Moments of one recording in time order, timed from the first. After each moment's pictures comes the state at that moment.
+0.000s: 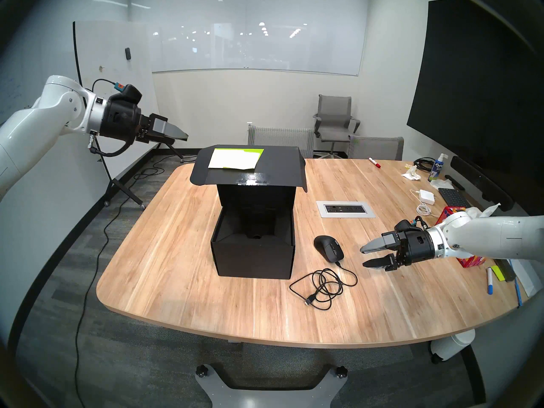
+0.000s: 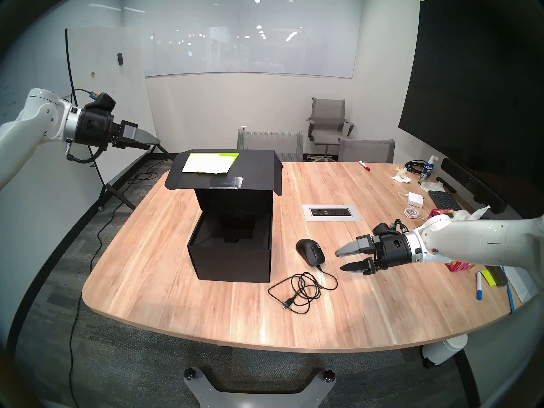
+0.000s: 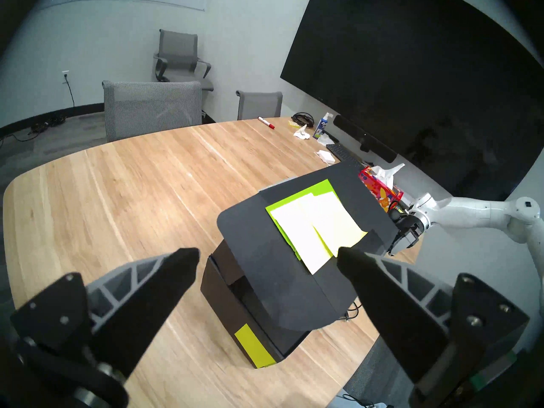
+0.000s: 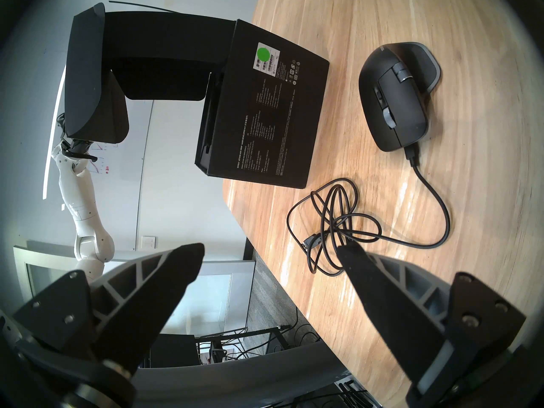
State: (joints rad) left arm 0.10 -0.32 -0.42 -1.40 -1.40 0.89 -0.78; right arm 0.08 -0.50 -0.82 -1.22 1.99 0.65 1.10
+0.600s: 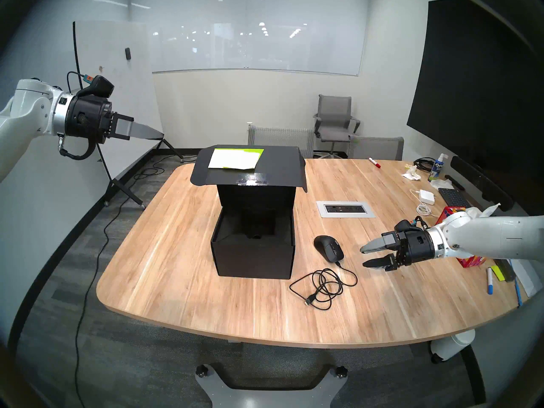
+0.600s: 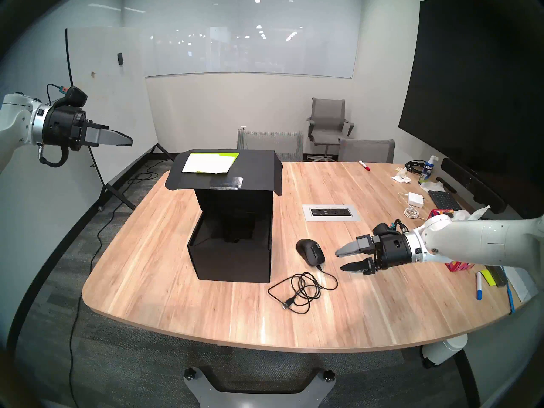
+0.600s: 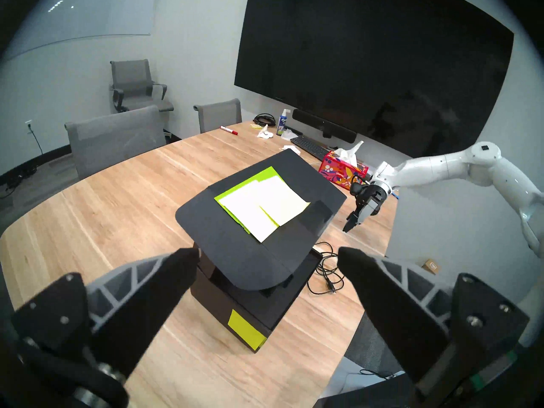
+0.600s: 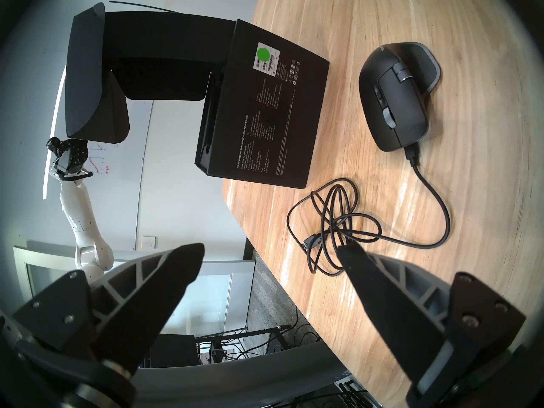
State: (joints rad) left arm 0.11 -0.17 -0.43 -1.51 -1.22 0.72 -1.10; right arm 0.08 -0.50 -0.82 -1.22 1.99 0.65 1.10
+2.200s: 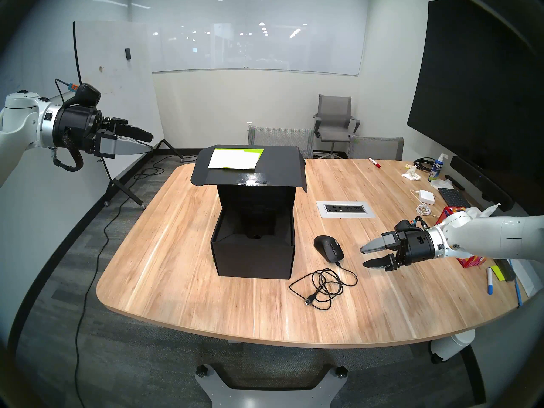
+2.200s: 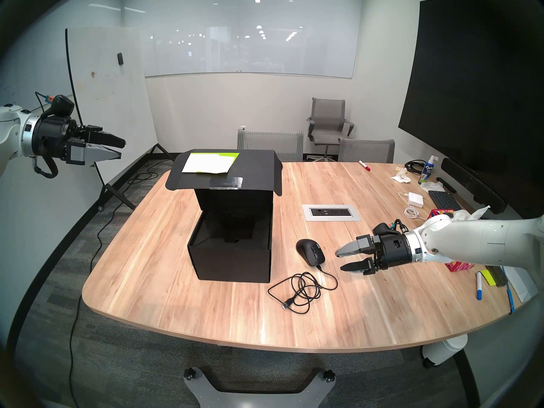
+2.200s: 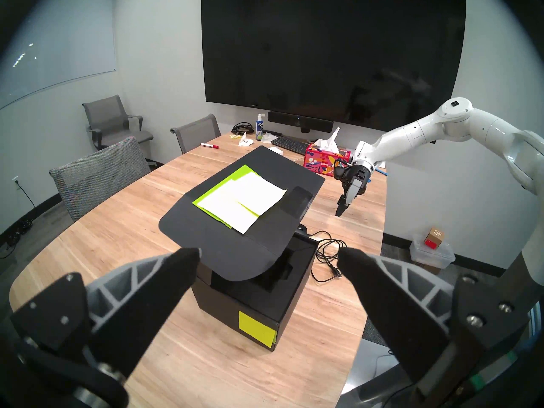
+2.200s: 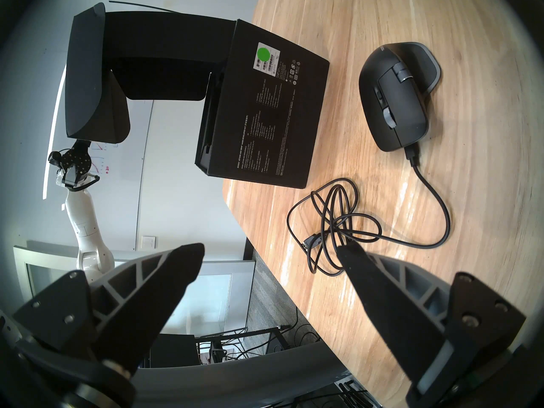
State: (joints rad) left arm 0.27 -0.10 -0.56 -1.56 -1.18 0.51 -1.17; right arm 0.08 -0.50 -0.81 -1.22 1.99 0.65 1.10
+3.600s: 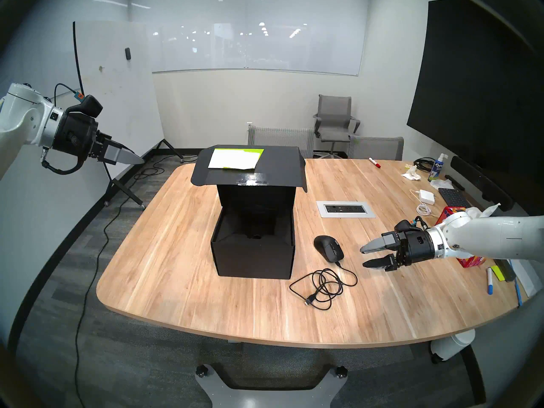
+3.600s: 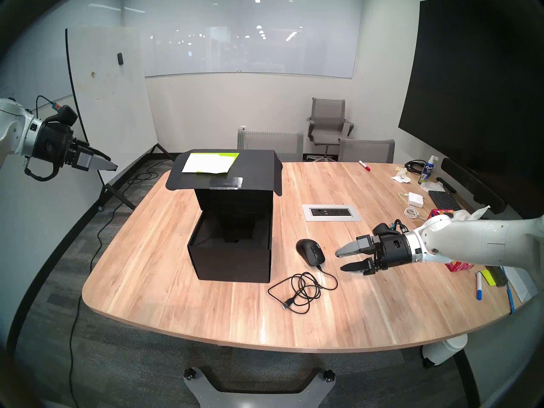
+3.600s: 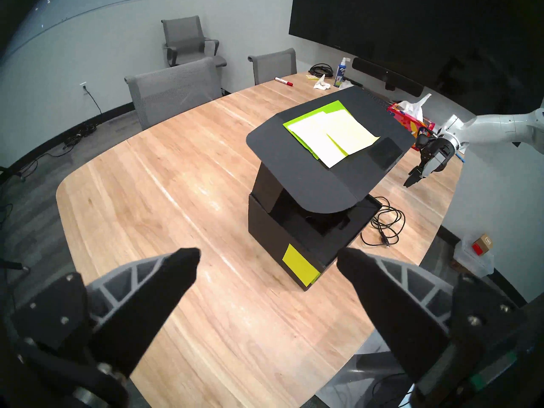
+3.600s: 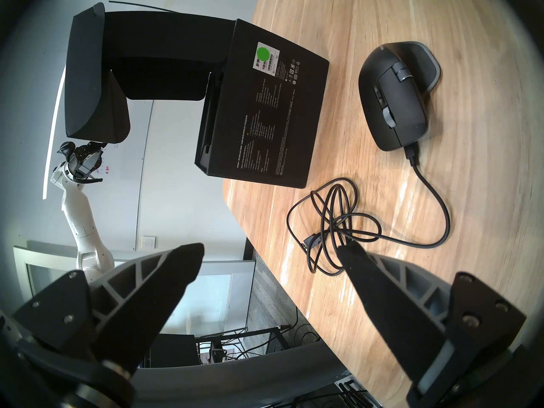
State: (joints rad) left arm 0.27 -0.10 -0.60 -1.58 -1.04 0.87 -0.96; right arm 0.07 -0.50 -0.81 -1.22 1.99 0.65 1.10
